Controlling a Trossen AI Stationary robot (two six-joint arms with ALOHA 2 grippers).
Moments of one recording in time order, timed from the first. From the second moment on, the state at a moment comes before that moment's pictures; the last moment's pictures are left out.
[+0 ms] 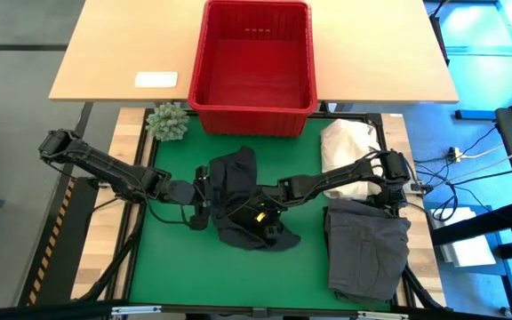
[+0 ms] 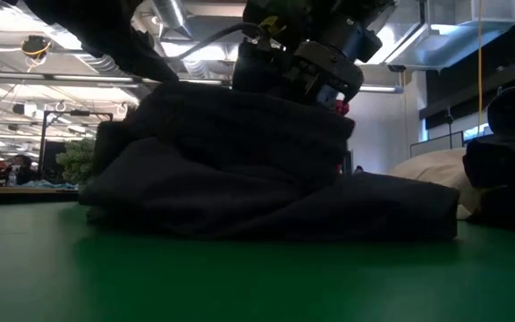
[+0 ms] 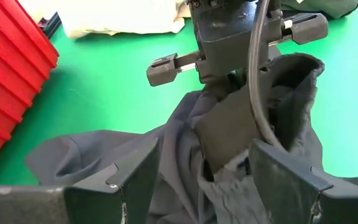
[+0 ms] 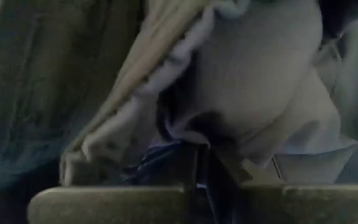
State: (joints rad) left arm -0.29 1.11 0.66 -0.17 -0.38 -0.13; right arm 0.13 1.98 1.34 -0.39 -0.21 0.04
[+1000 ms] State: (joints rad) left arm -0.20 1.44 0.66 0.05 0.17 -0.15; right arm 0.13 1.98 1.34 -0.47 -0.19 0.05
